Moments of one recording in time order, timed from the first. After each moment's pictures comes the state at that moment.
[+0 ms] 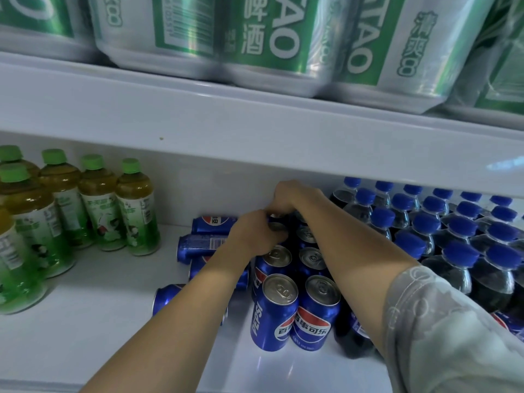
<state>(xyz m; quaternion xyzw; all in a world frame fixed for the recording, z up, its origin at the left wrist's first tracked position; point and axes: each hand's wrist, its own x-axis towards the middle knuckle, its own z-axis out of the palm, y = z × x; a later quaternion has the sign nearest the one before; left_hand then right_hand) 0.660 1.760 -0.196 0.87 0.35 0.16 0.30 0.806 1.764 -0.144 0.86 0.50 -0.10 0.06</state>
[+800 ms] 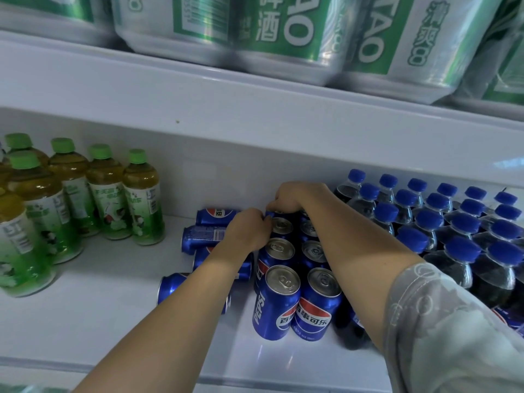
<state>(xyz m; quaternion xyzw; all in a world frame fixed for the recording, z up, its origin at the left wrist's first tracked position) 0.658 1.770 -0.214 0.85 0.40 0.16 0.30 0.807 1.763 -0.149 0.84 0.51 -0.10 0.14</state>
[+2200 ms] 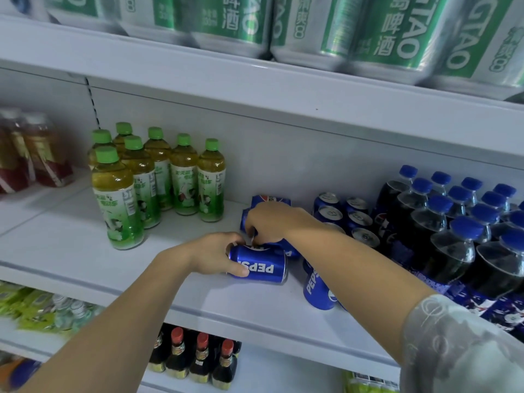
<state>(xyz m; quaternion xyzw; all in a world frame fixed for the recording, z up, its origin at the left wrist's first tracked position) 0.450 1.788 -0.242 0.87 0.31 0.02 0.38 0.629 1.753 -0.190 0.64 0.75 -0.04 0.14</state>
